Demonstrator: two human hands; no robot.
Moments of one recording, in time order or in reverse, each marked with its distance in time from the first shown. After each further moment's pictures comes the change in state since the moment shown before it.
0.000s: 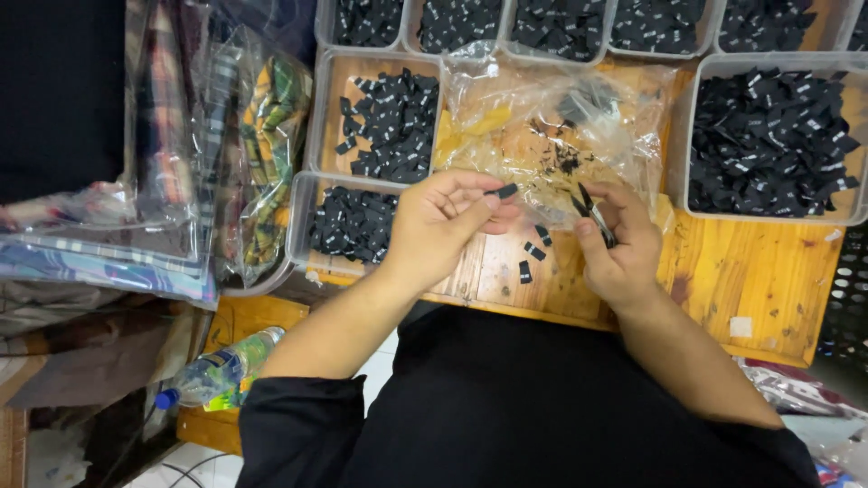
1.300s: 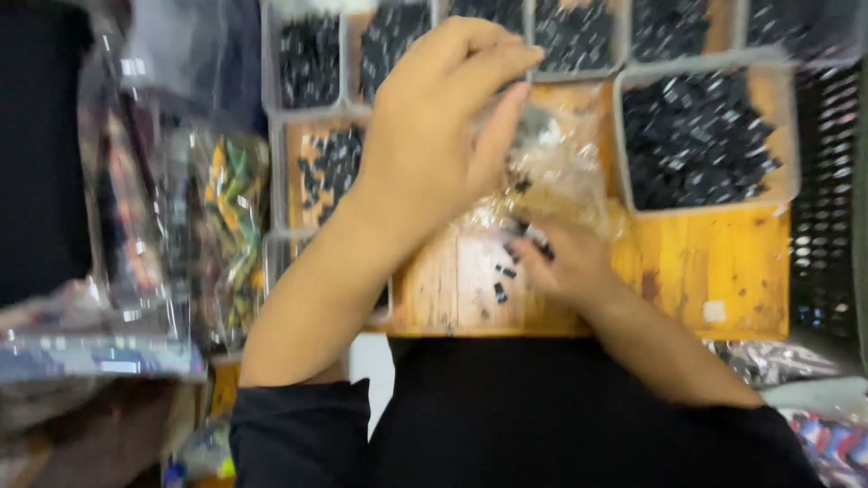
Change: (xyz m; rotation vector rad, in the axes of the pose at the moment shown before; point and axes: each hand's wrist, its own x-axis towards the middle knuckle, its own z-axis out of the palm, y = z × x) left_hand 0.096 0.112 0.077 0.981 -0.390 1.023; right_hand -0.020 0.024 -0.001 -0.626 -0.235 0.172
